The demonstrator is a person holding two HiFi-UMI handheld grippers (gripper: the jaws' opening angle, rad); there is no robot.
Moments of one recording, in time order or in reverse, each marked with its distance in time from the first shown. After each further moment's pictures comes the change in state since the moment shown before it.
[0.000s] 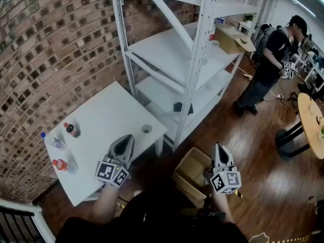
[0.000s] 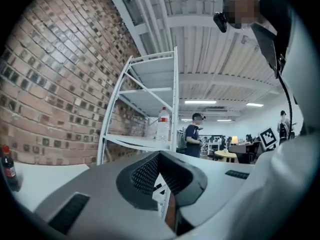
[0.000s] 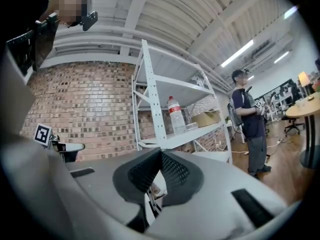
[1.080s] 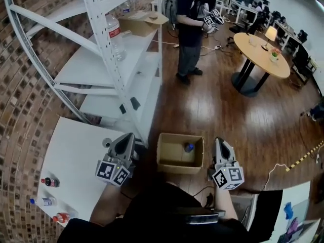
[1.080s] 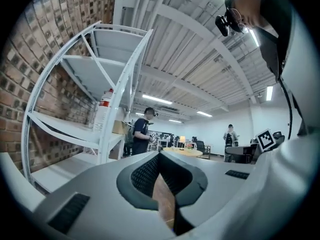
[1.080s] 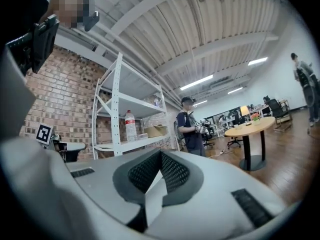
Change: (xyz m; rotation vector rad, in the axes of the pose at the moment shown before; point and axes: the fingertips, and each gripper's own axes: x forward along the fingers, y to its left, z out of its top) left arm 0.087 -0.160 -0.029 -0.107 0.082 -0.601; right arm -0.204 -0.059 0.010 0.007 -0.114 -0.555
